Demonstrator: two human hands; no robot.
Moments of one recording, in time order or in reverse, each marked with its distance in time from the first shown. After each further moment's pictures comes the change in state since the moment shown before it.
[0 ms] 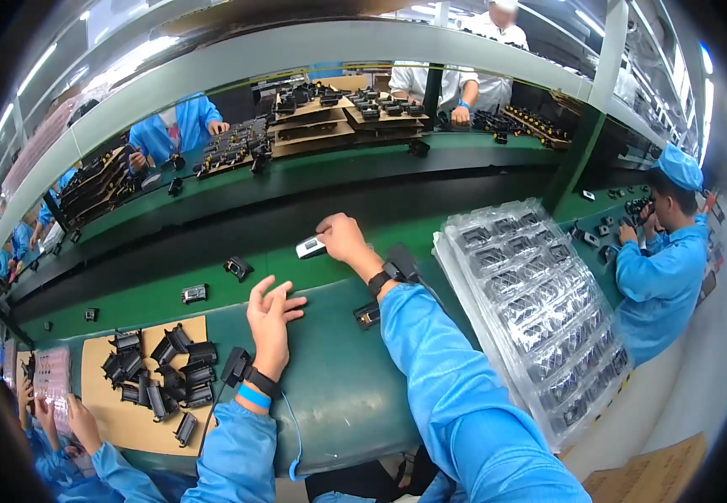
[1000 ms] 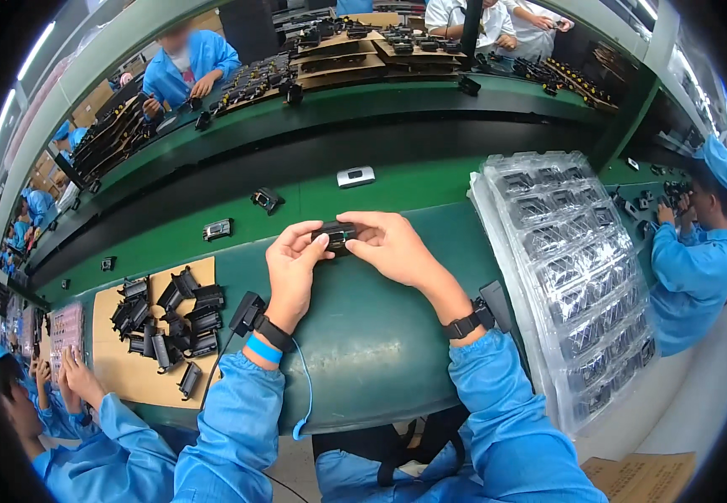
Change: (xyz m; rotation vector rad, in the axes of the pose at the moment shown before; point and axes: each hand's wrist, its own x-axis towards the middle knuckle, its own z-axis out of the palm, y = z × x) left_hand -0.010 0.002 0.003 -0.002 -0.172 0.037; right_hand -0.142 -0.038 -0.025 0.440 -0.253 -0.036
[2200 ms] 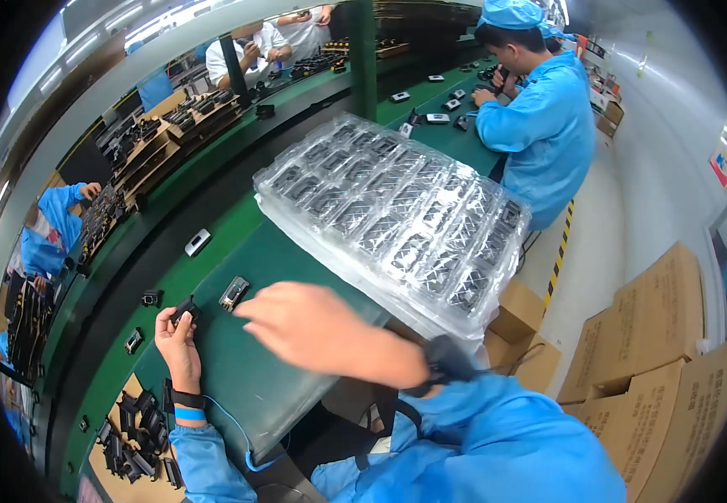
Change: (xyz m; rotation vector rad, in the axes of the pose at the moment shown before) left_hand -0.002 -0.009 -0.003 -0.011 -0.087 -0.080; right_hand -0.197 -0.140 -0.047 -0.614 0.322 -0.135
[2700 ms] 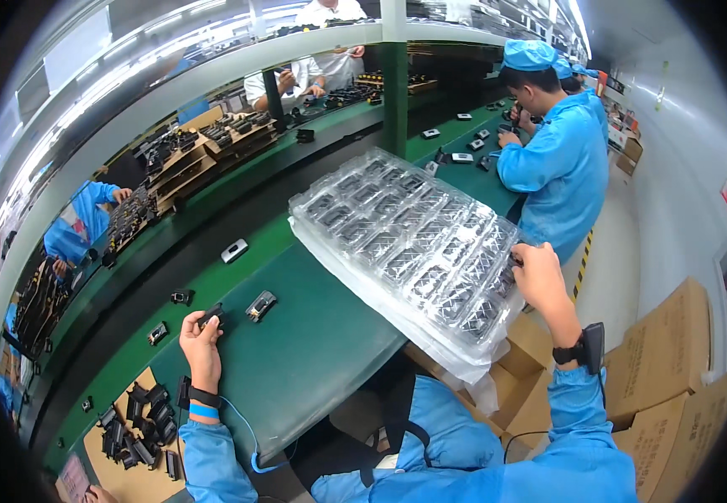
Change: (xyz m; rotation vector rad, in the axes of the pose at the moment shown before) left_hand -0.003 -0.002 -0.002 0.004 0.009 0.013; right_hand -0.162 0.143 -0.205 -0.871 0.153 0.647
